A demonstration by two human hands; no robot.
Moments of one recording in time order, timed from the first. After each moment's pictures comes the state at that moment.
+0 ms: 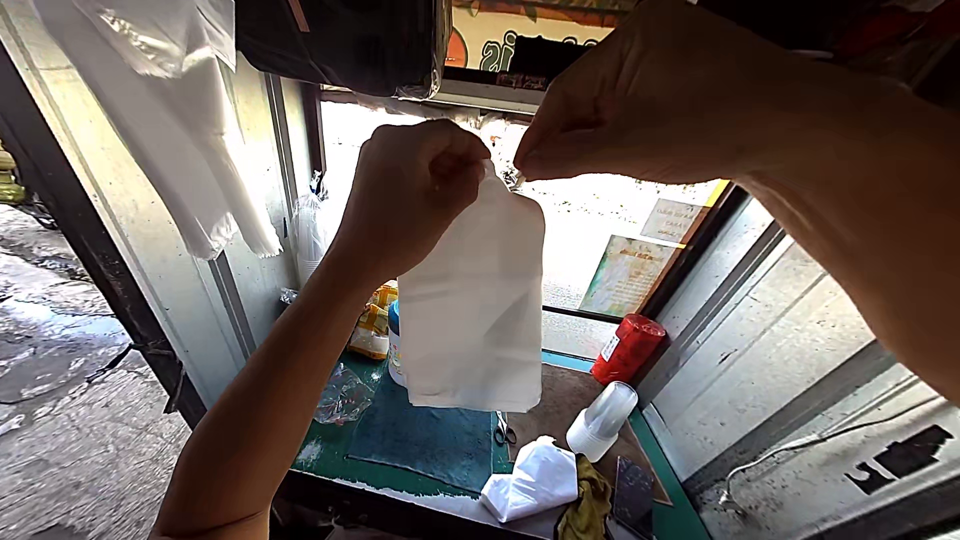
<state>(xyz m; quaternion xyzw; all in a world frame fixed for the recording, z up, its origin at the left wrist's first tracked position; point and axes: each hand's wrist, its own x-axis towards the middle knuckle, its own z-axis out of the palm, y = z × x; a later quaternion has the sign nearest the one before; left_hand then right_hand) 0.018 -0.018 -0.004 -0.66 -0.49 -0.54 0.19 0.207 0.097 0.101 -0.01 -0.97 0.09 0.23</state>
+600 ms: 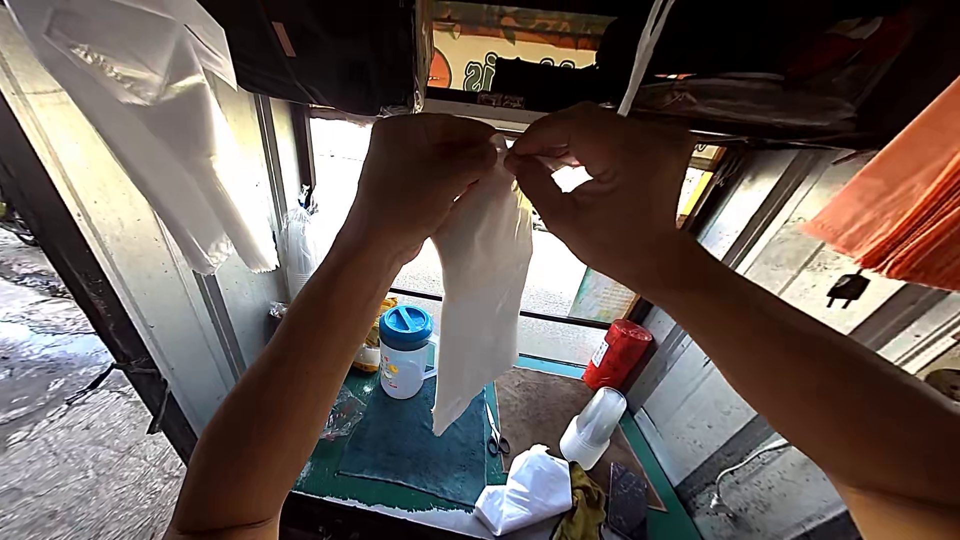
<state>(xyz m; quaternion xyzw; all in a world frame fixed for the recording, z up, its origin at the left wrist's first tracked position) 0.050 -0.002 0.026 -0.56 -0.46 -0.69 -0.06 0.196 0.124 0.034 0.13 -0.80 -0.10 0.57</state>
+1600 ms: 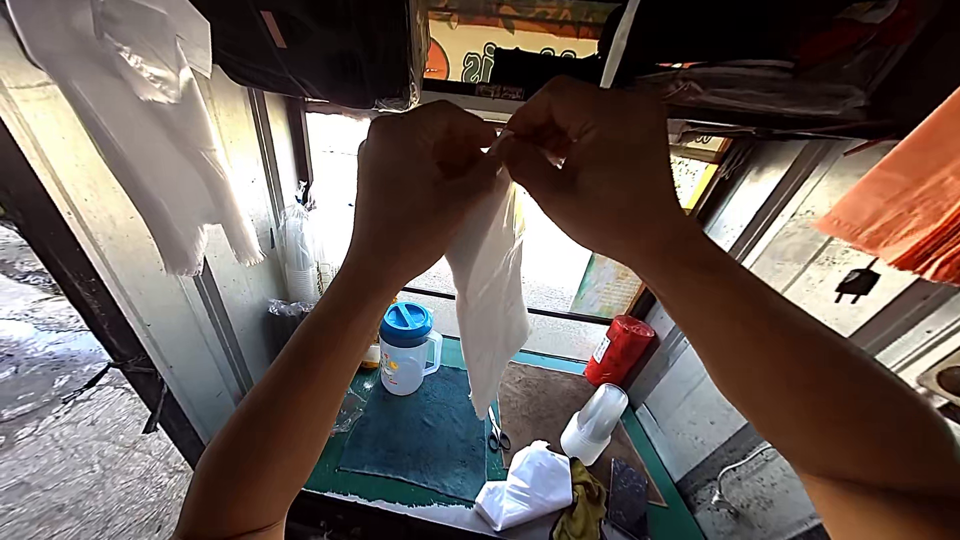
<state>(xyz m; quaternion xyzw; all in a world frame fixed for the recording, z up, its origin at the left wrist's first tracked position) 0.050 0.000 0.011 -0.61 -0.47 -0.62 0.15 0.195 0.122 0.045 0.04 -0.86 -0.05 0.50</state>
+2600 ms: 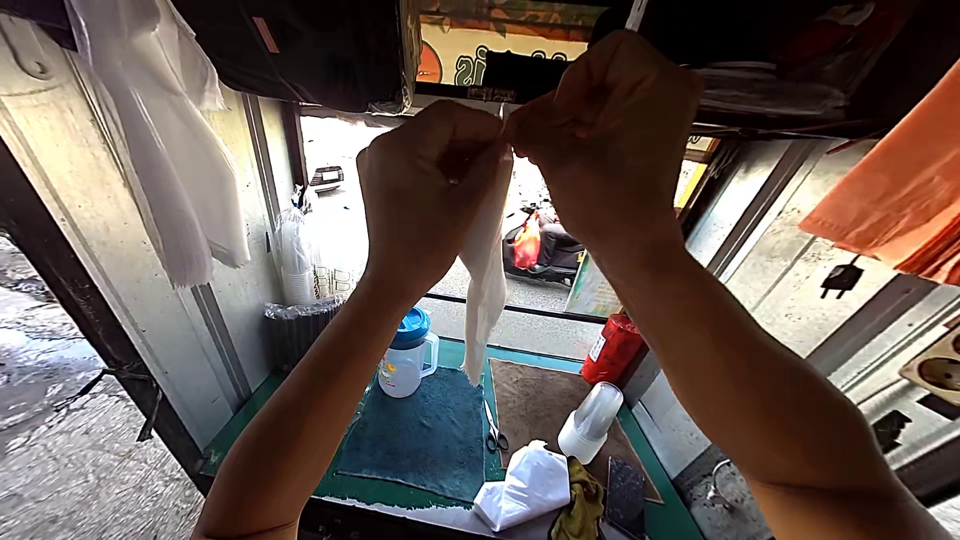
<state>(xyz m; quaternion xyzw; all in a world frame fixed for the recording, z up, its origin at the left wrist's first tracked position) 0.064 0.019 0.003 -0.60 -0.36 -0.68 0.23 0.193 0.105 0.045 0.00 -0.77 0.14 0.62</state>
